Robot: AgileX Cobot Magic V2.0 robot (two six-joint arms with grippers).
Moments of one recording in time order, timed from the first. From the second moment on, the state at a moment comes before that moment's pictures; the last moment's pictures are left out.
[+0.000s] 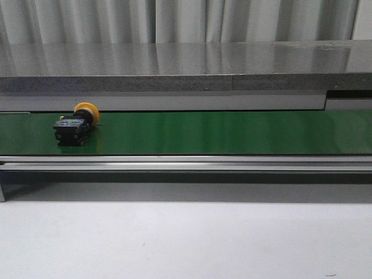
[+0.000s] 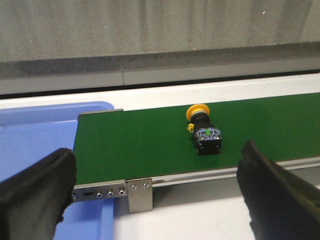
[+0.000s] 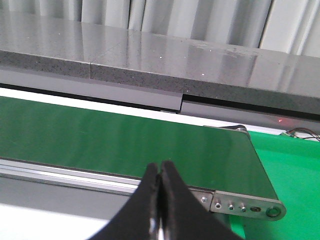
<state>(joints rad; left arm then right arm) -0.05 0.32 -0.37 -0.41 0.41 0.47 0.03 -0.01 0.03 -0.01 0.09 -0.06</state>
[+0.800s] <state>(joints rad) -0.06 0.25 -0.34 -0.44 0.24 0.47 0.03 -0.01 0.03 -0.01 0.09 -0.06</state>
